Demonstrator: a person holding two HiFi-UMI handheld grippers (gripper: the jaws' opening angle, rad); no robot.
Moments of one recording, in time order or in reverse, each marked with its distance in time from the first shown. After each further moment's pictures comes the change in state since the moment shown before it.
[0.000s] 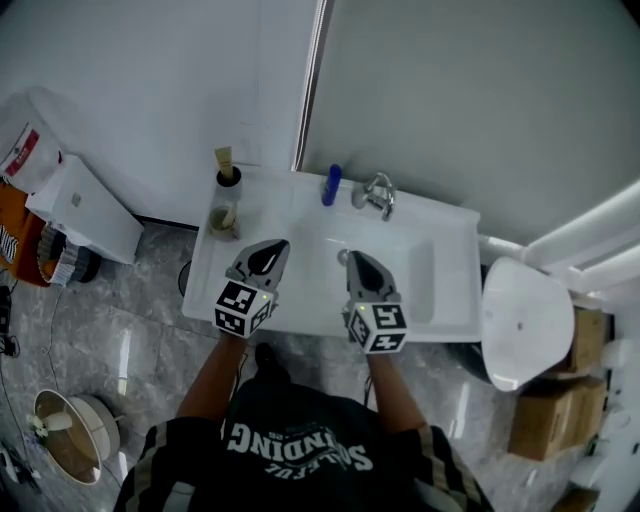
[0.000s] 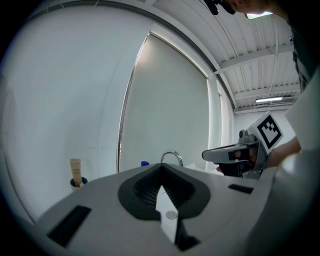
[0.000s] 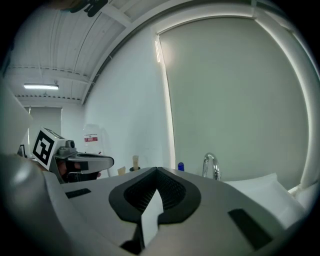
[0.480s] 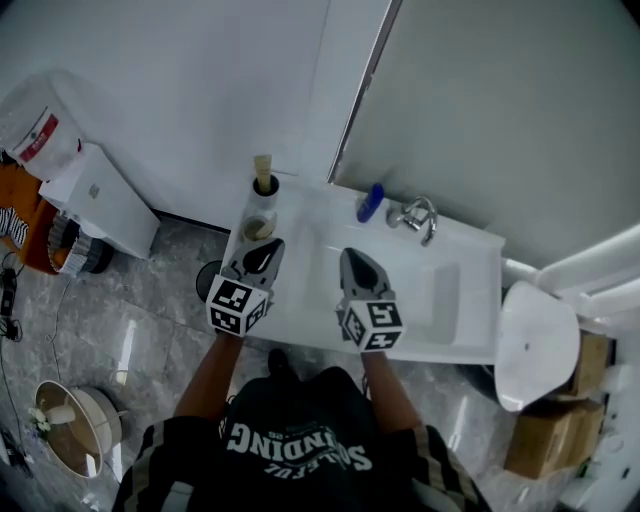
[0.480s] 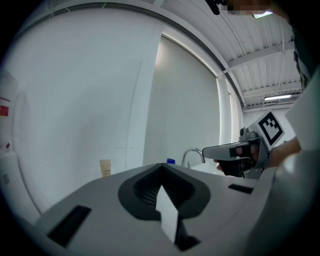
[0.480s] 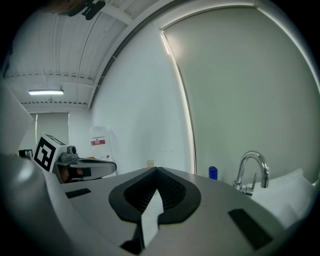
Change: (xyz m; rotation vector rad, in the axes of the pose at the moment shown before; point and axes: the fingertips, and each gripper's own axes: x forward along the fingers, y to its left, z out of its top) left arm -0.038 0.106 -0.012 -0.019 0.016 0.087; right arm 0.086 0.085 0.013 0.015 -0.010 0.097
